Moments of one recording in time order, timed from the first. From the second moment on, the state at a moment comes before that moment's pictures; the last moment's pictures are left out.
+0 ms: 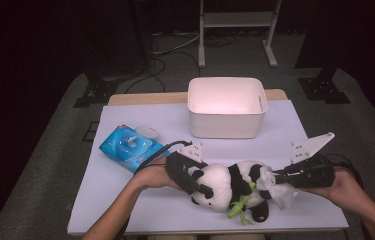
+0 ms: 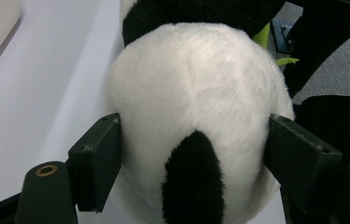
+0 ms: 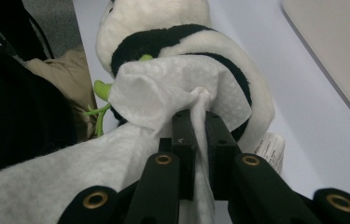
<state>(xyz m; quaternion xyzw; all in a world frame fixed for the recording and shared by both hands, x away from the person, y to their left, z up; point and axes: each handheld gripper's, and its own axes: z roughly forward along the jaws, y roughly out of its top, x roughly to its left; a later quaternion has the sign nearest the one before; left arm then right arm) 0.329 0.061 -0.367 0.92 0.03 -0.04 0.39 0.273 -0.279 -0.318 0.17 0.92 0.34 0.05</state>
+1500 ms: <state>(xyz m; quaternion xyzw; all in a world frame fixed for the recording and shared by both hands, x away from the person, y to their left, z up) 0.328 0.058 -0.366 0.92 0.05 -0.05 0.39 0.309 -0.243 -0.317 0.15 0.93 0.33 0.04</state>
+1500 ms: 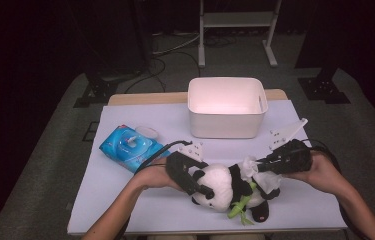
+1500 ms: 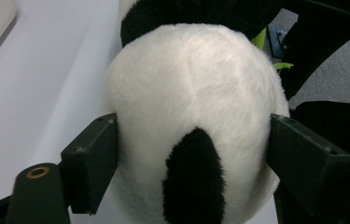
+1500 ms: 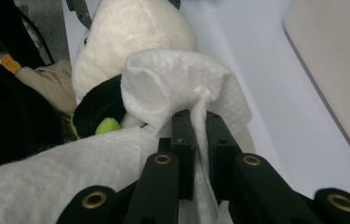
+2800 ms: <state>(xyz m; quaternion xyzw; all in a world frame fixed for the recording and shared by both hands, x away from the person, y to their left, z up) 0.360 0.034 -0.353 0.93 0.02 0.02 0.37 0.351 -0.234 -0.294 0.15 0.93 0.34 0.06</state>
